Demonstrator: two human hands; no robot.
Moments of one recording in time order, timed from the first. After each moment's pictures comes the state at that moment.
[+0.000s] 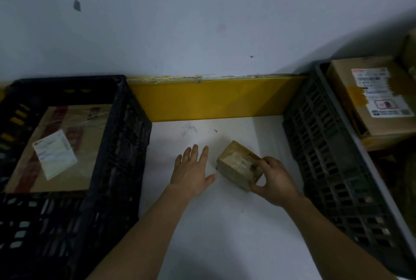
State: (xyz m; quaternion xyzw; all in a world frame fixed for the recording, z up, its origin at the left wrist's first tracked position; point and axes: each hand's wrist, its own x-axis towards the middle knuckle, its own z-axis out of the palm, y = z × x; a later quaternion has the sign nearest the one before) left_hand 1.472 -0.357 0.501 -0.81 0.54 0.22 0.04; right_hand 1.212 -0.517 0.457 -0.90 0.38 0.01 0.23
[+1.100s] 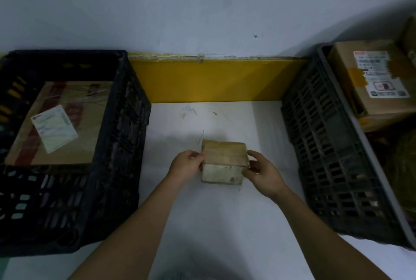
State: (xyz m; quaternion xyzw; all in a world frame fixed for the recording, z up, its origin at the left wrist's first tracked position) left_hand 1.463 -0.321 0.474 -0.79 0.18 0.46 -0.35; right_hand 1.217 -0.457 0.477 -0.68 0.47 -0.05 0.56
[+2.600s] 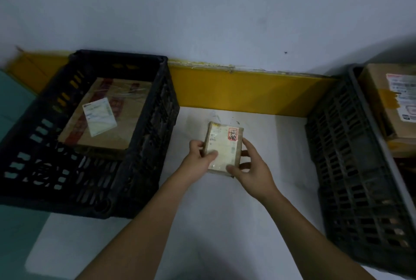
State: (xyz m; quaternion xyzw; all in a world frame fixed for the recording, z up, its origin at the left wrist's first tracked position) left_hand 1.464 -0.295 0.532 -0.76 0.16 0.43 -0.47; right_hand 1.292 -0.414 0.536 -0.77 0.37 -0.10 0.51
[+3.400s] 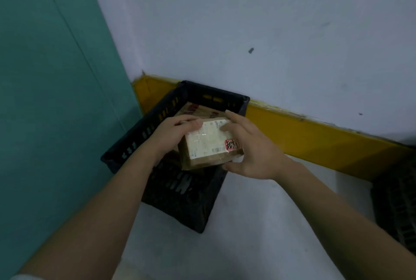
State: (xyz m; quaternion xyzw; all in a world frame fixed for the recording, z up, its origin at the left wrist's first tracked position) left_hand 1.597 -0.108 0.720 -0.78 0.17 0.24 -0.56; right_hand 1.449 -0.336 0.704 -0.96 -0.10 -0.13 0.22
